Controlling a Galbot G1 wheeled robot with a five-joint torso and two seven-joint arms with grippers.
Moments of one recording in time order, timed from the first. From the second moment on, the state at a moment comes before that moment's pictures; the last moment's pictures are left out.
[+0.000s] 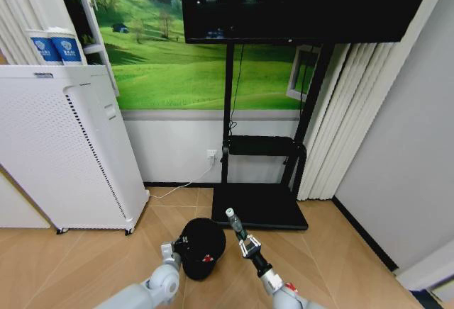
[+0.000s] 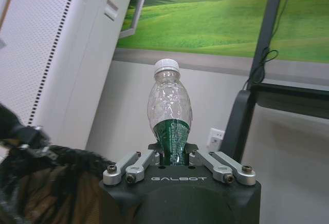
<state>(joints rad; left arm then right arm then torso) 0.81 -0.92 0.48 -1.54 -1.11 -0.15 -0.63 -0.90 0.90 -0.59 1.40 0.16 0.70 0.54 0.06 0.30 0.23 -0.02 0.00</state>
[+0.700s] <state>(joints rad) 0.69 -1.02 0.59 -1.47 -1.15 -0.15 -0.64 -0.77 0.98 -0.74 1.30 0.19 0.71 0.54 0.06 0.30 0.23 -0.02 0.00</state>
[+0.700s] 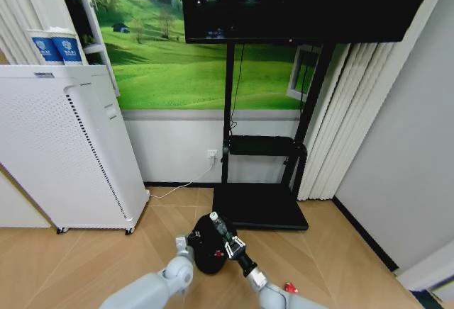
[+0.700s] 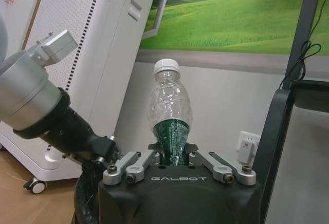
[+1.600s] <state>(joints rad) 0.70 -1.03 0.52 -1.49 -1.15 -0.16 -0.65 -0.79 0.93 -0.63 1.25 0.25 0.71 0.54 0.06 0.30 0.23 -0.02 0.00</state>
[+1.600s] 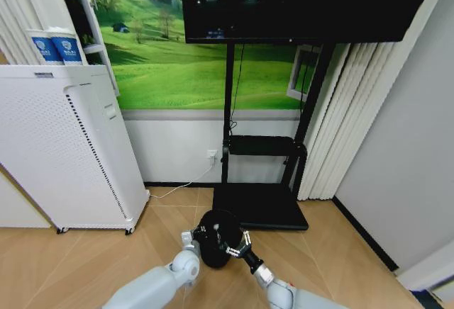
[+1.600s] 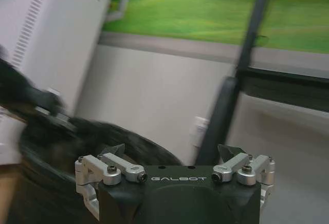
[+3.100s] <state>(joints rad) 1.36 -0.73 0.02 -1.89 -0.97 -0.16 -0.63 -0.89 0.95 -0.52 0.75 0.09 0.74 0.50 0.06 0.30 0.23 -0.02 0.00</state>
